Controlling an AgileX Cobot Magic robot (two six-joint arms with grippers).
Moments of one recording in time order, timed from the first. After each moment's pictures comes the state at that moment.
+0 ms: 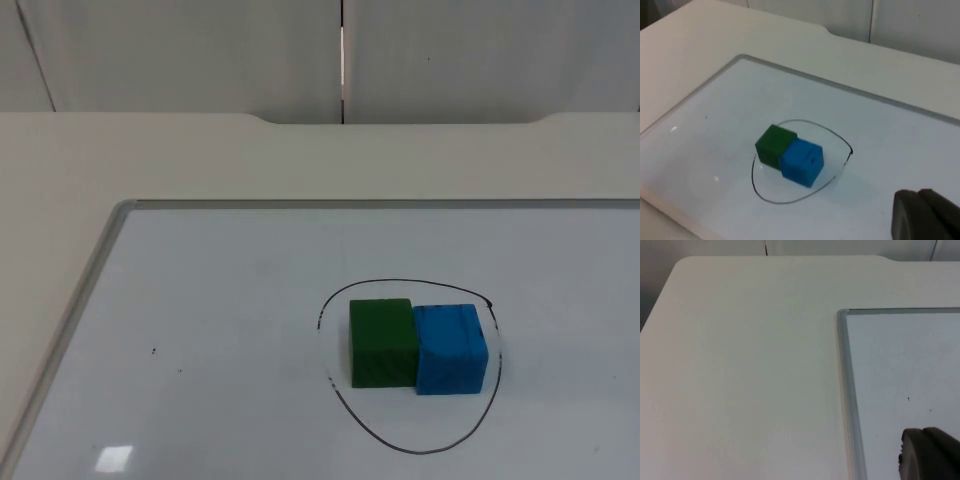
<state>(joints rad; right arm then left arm) 0.54 0.21 -0.54 -0.02 0.85 0.06 0.03 0.00 -0.50 -0.06 1.07 0.02</state>
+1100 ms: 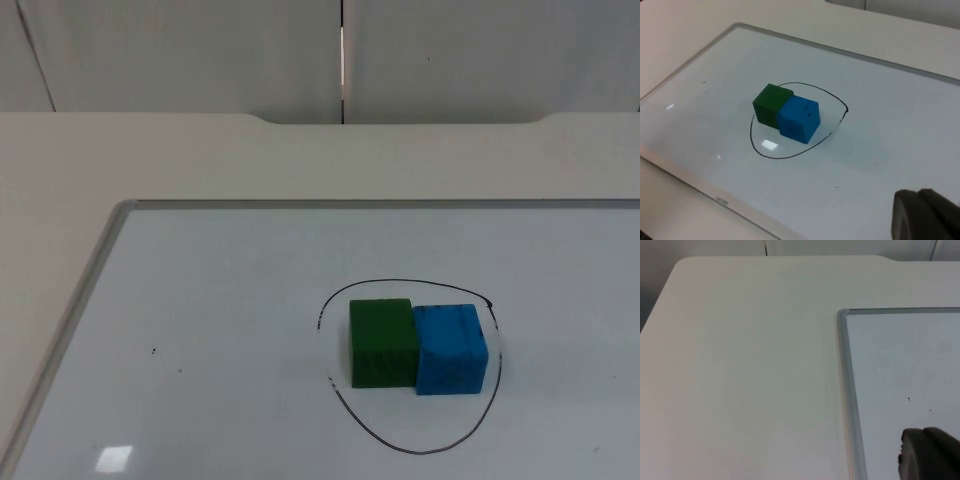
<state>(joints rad) 0.54 0.00 -0.52 -0.02 1.08 0.08 0.03 0.00 -0.50 -0.06 1.07 0.03</state>
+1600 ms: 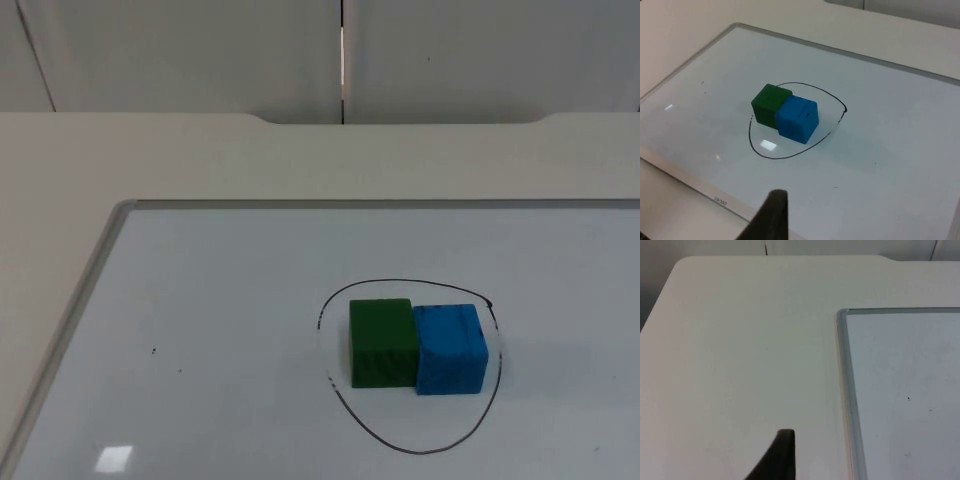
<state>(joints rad) 0.54 0.00 -0.52 -0.03 1.08 0.08 0.03 0.00 -0.50 -0.06 1.07 0.03</state>
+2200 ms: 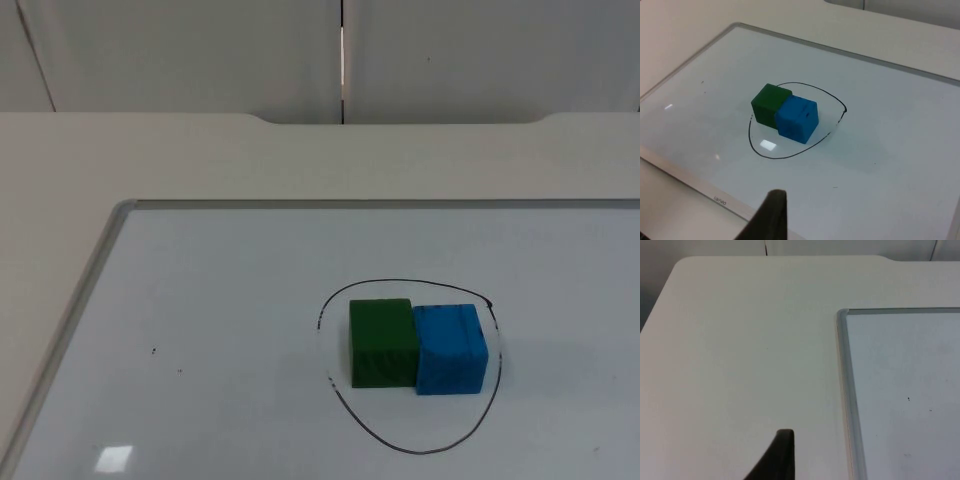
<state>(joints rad) 0.54 0.00 -0.52 -0.03 1.08 0.08 0.03 0.00 -0.50 -0.06 1.07 0.03</state>
